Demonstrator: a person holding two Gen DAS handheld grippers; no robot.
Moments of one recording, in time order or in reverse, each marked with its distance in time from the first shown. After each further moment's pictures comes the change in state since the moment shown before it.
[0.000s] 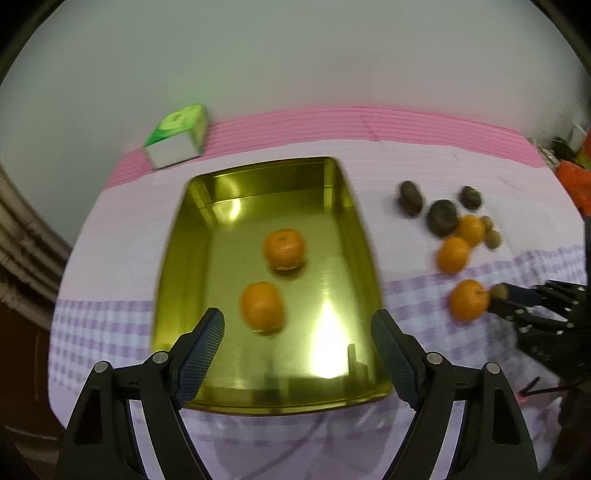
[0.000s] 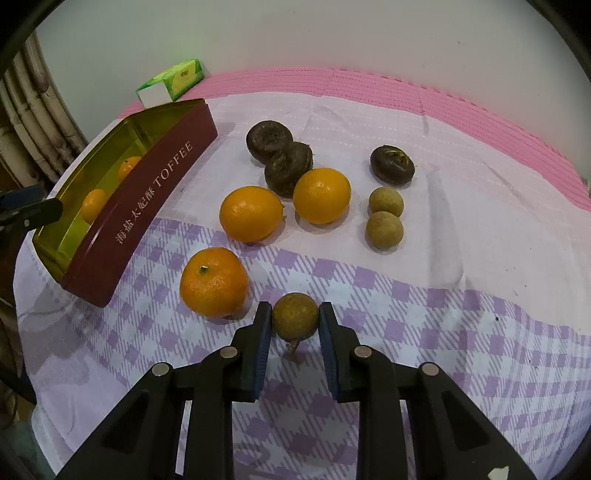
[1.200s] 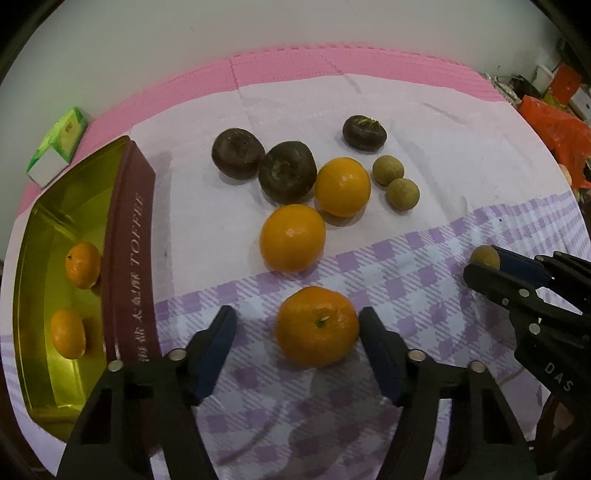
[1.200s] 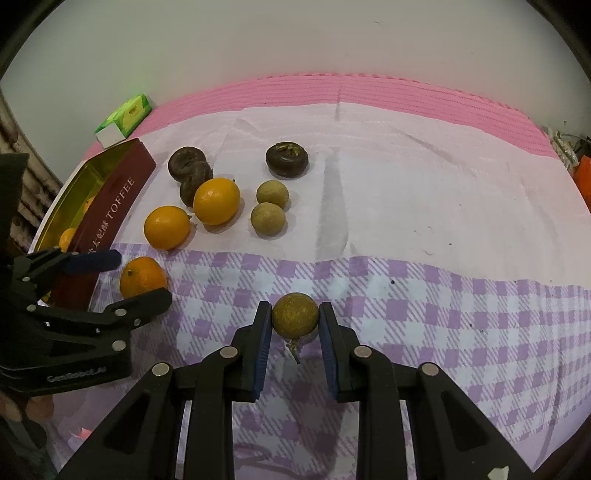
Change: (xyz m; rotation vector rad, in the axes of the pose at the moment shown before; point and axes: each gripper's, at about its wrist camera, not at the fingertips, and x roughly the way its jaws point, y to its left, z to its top) left arm 0.076 -0.145 0.013 0.139 0.163 -0.129; right arm -0.029 -0.070 -0.021 0.175 -0.025 -0.037
